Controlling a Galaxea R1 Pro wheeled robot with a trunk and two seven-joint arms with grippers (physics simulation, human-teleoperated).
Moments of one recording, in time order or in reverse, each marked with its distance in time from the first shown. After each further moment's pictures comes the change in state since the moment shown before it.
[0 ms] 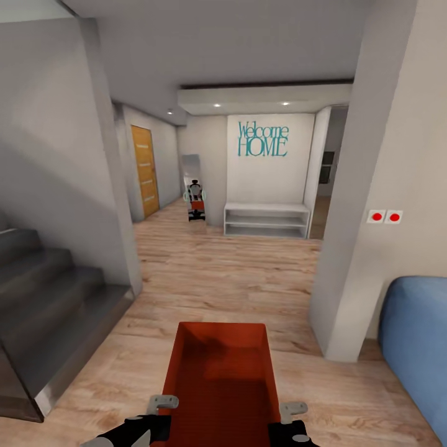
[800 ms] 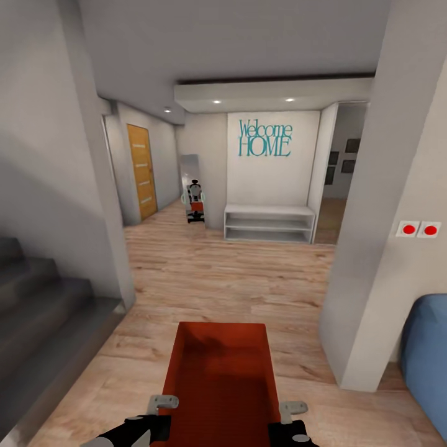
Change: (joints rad) left arm 0.000 0.000 0.000 0.000 0.000 0.000 0.000; right arm 0.000 0.000 -0.001 0.000 0.001 0.000 0.000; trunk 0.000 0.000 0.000
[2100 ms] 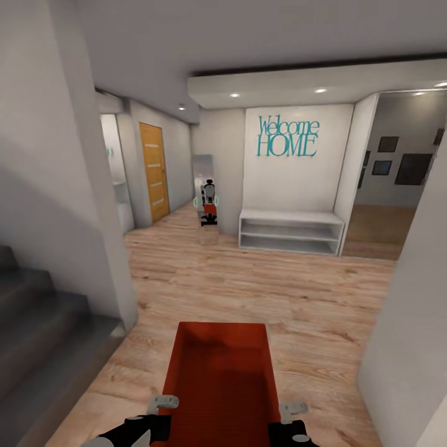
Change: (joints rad) left arm 0.000 0.000 0.000 0.000 0.000 0.000 0.000; right arm 0.000 0.000 0.000 0.000 0.000 0.001 0.000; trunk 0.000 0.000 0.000
